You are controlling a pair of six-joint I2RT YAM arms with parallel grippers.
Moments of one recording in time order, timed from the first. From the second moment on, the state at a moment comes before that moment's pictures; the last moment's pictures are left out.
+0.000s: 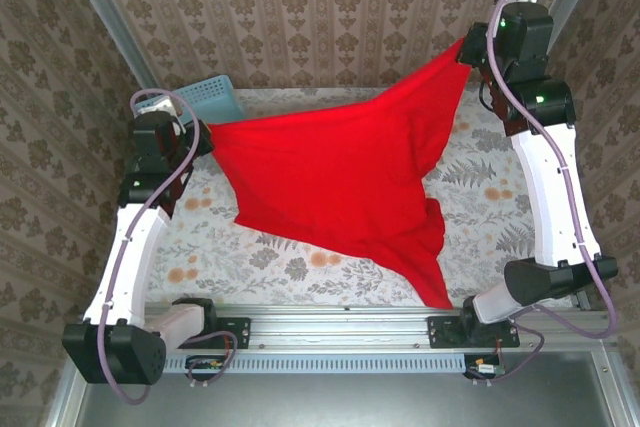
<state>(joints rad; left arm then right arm) -0.09 1.07 1.09 -0.42 0.07 -0.48 0.12 1.51 2.02 -0.75 0.25 0.23</state>
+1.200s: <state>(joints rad) -0.14 1.00 1.21 -0.45 0.06 -0.43 0.12 1.63 2.41 -0.90 0.26 0.16</state>
